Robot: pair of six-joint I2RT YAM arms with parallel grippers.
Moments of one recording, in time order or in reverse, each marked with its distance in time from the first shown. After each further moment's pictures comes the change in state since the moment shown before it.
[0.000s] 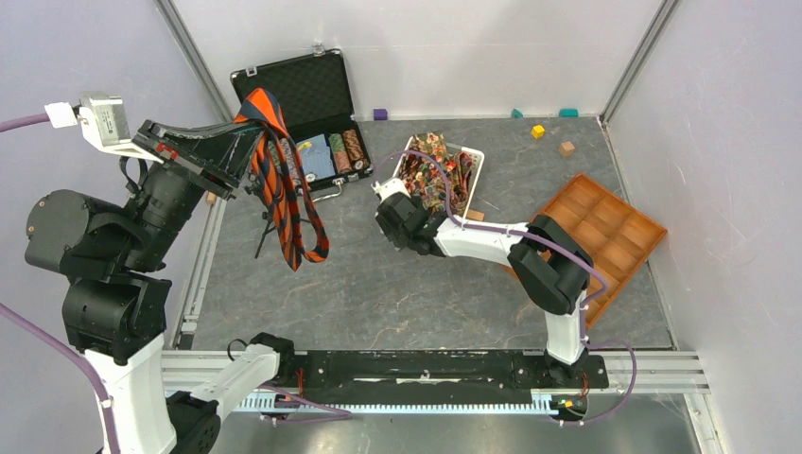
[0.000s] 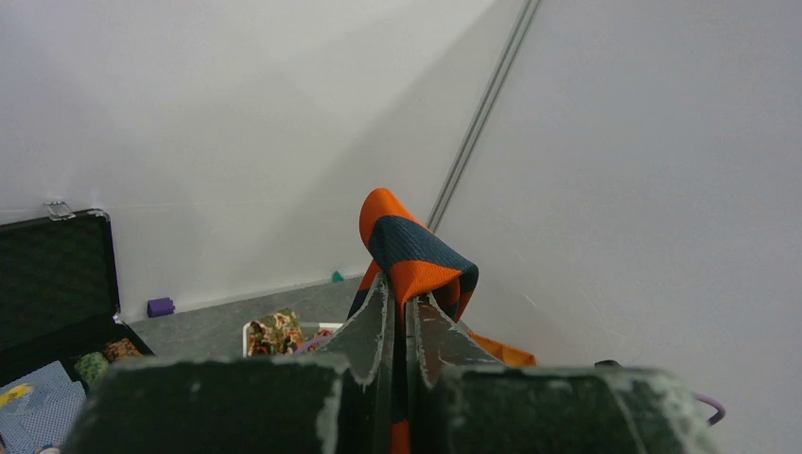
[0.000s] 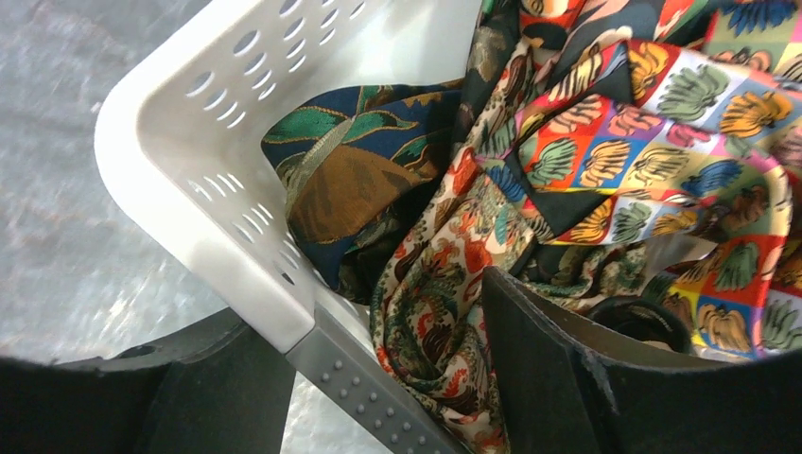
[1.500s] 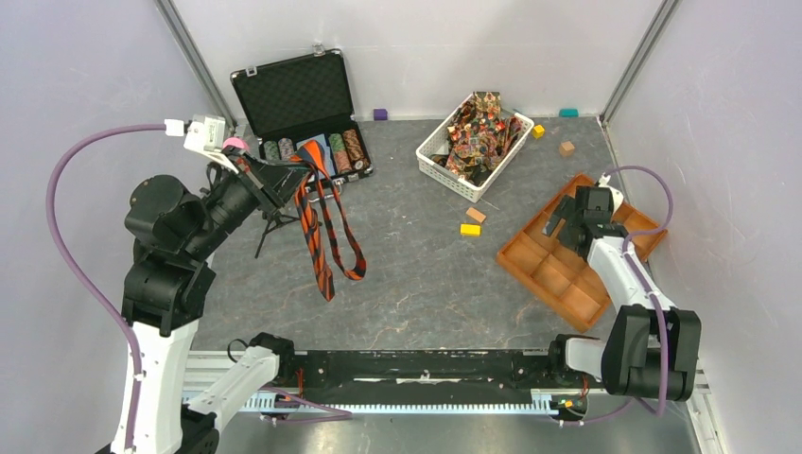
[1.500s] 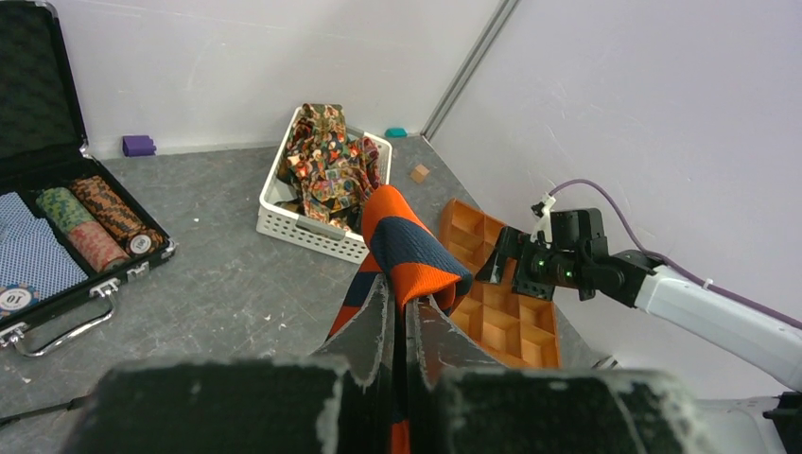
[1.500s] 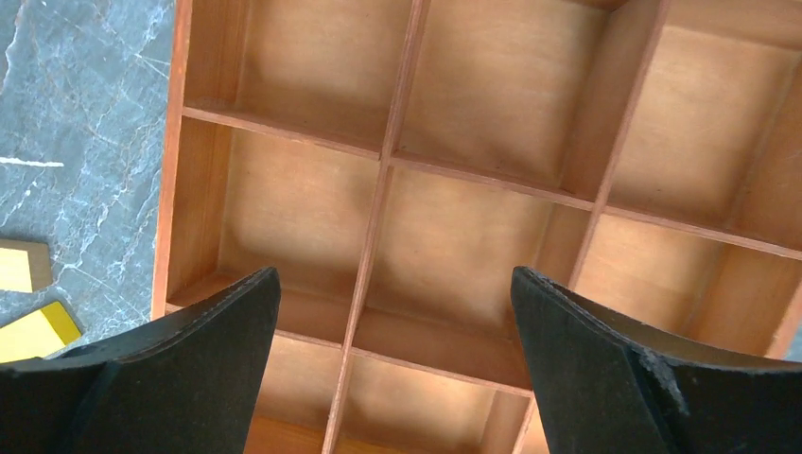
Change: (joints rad) left arm 0.000 -0.091 -0.380 -0.016 0.070 -0.002; right arm -1.023 -0.708 -0.539 -0.217 -0.220 0.253
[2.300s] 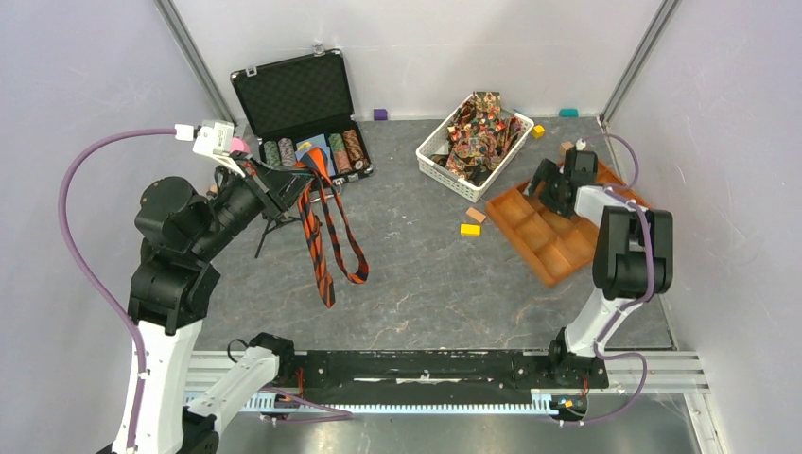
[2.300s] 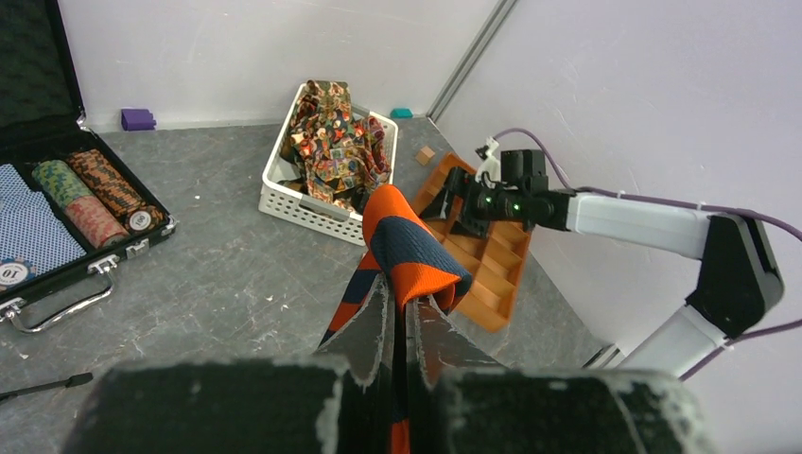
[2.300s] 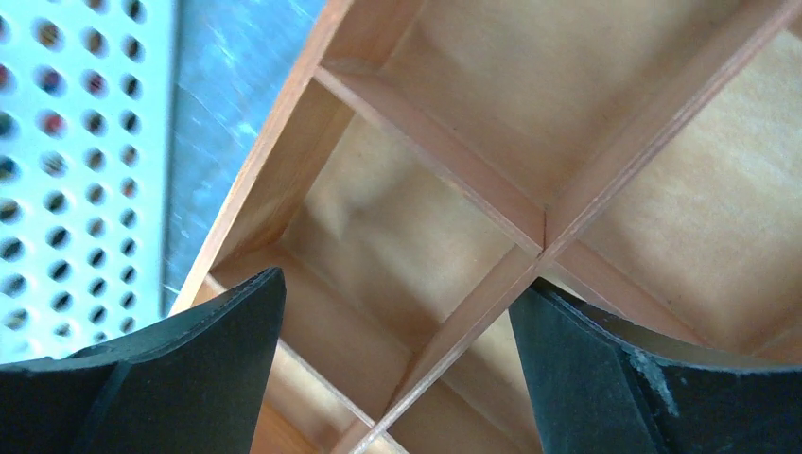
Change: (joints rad) left arm 0.000 -0.020 -0.058 -0.007 0.002 0.000; right arm -0.013 0.544 0.290 0.299 -0.325 -0.002
